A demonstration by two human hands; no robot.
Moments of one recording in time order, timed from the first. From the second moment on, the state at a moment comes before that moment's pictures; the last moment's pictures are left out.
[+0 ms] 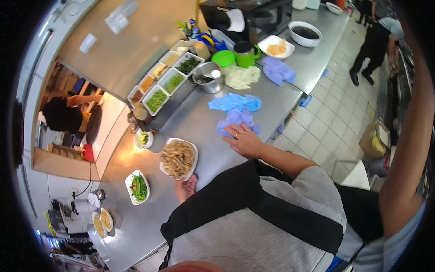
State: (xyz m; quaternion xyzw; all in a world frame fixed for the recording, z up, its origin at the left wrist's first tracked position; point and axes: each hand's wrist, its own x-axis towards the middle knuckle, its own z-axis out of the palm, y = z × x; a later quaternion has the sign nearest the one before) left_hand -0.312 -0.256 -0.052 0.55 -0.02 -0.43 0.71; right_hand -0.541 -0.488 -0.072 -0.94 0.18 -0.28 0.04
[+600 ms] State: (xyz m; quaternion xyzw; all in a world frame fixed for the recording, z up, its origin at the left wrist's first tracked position) left_hand -0.371 -0.364 -0.042 0.56 -0.46 -0.57 0.38; right_hand -0.610 -0.623 -0.067 -0.78 0.51 -0.36 0.02
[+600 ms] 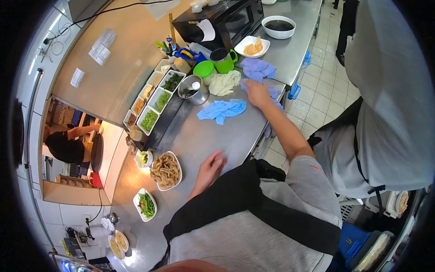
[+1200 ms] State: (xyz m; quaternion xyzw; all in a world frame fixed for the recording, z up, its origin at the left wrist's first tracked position) left_hand -0.433 -0.434 0.025 0.36 -0.70 -0.58 0.20; right_hand -0.733 -0.444 -0.070 -0.60 0.44 -0.30 0.60
